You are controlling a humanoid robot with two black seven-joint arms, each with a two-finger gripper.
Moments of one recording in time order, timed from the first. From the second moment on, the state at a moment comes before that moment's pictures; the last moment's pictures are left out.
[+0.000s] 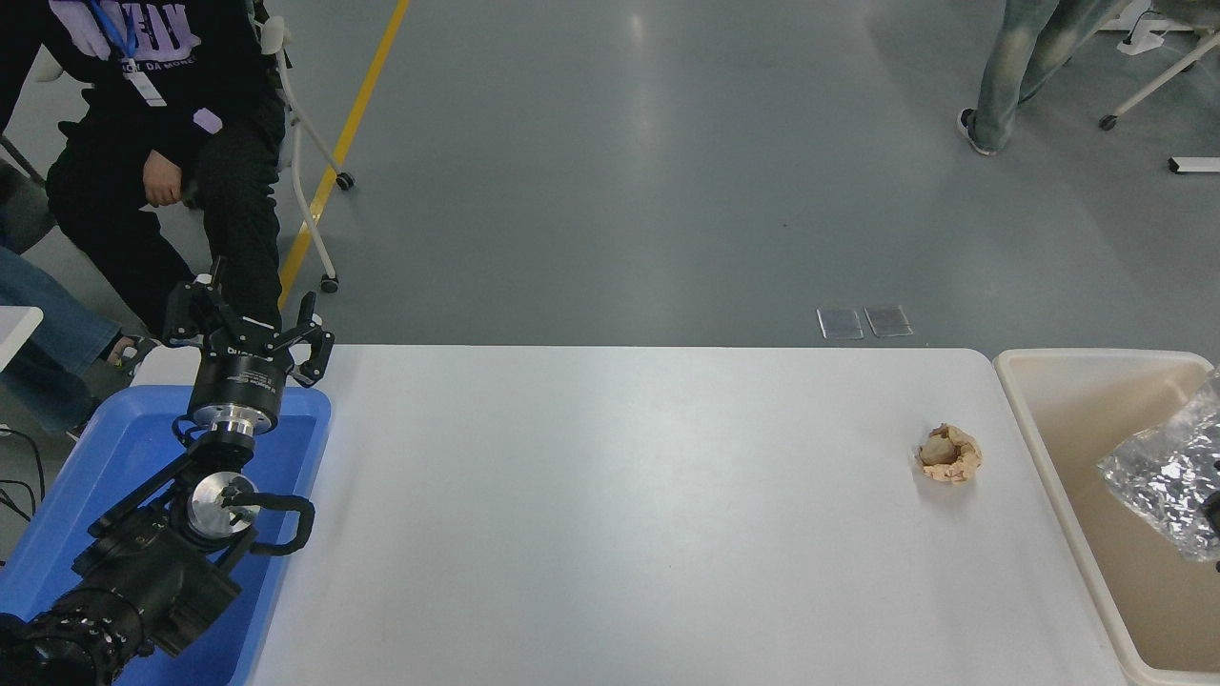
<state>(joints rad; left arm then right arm) -0.62 0.21 -0.90 -0.40 -0.07 -0.54 -0.54 0.69 -0.45 -0.71 0.05 -0.04 -0.07 -0.25</state>
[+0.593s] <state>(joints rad) -0.62 0.21 -0.90 -0.40 -0.07 -0.54 -0.54 1.03 -0.62 -0.78 0.46 -0.04 -0.09 -0.26</state>
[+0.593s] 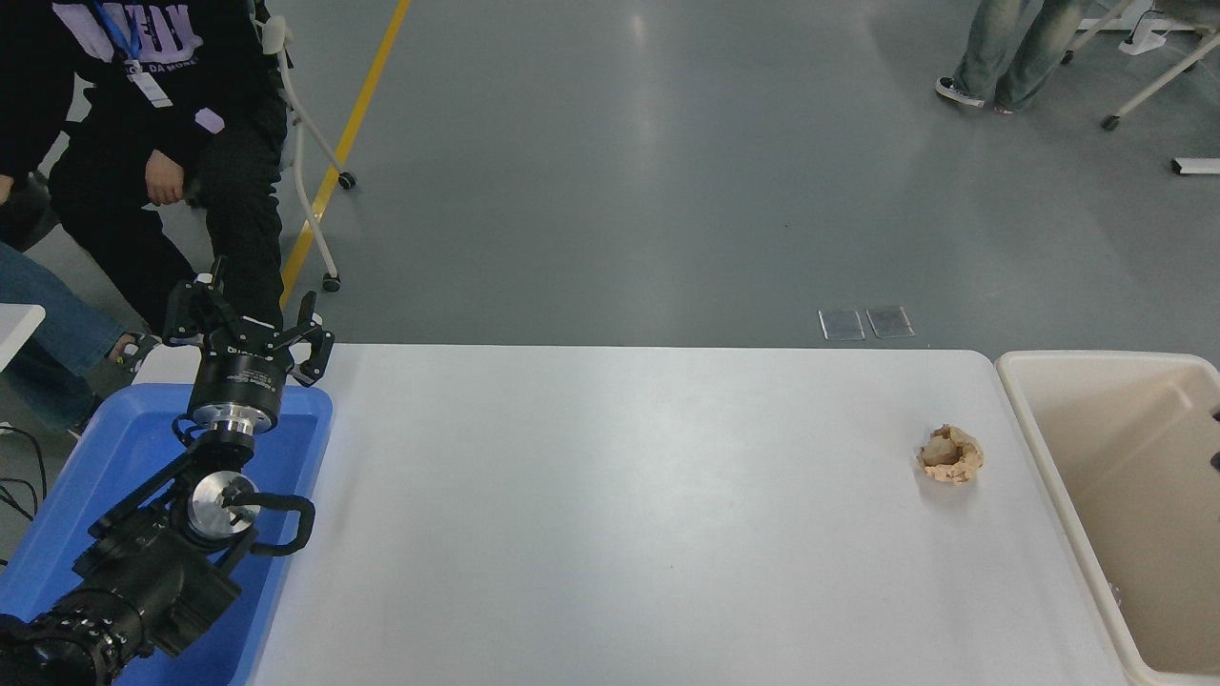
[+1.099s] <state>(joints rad) -0.62 0.21 -0.90 -0.40 -0.07 -0.54 -0.54 1.61 -0.59 -1.15 1.02 -0.03 0.18 -0.26</state>
